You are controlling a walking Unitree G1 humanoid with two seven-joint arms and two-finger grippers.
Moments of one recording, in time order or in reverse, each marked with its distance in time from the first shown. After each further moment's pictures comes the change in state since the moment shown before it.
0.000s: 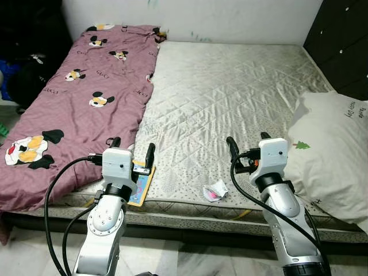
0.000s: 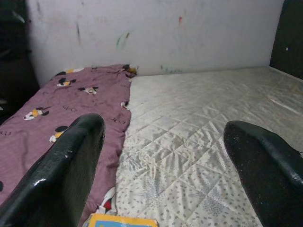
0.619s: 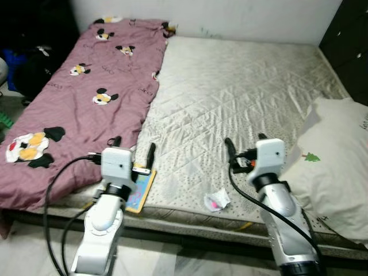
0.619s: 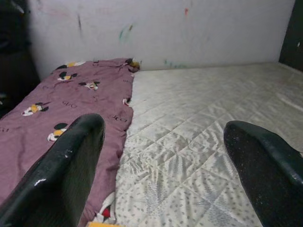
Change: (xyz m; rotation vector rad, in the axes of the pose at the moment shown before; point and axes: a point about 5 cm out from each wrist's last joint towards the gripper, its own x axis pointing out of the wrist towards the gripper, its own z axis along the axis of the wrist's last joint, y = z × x) left arm 0.000 -0.001 0.000 -0.014 -0.004 -0.029; right arm 0.003 0.006 -0.001 0.013 0.003 0.014
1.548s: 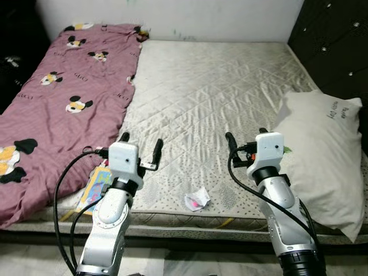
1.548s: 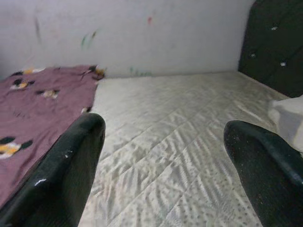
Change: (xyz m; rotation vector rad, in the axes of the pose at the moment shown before) left arm 0.011 -0.010 0.001 -0.043 -0.005 -0.030; right arm 0.011 -0.004 0.000 -0.019 -0.001 -0.017
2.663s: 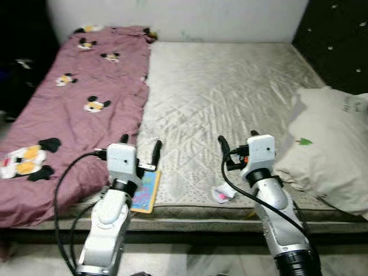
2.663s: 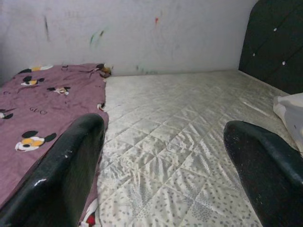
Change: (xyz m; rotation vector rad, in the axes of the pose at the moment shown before) left arm 0.001 -0.003 -0.001 -0.018 0.005 -0.014; right arm 0.001 0.007 -0.005 0.000 0.012 0.032
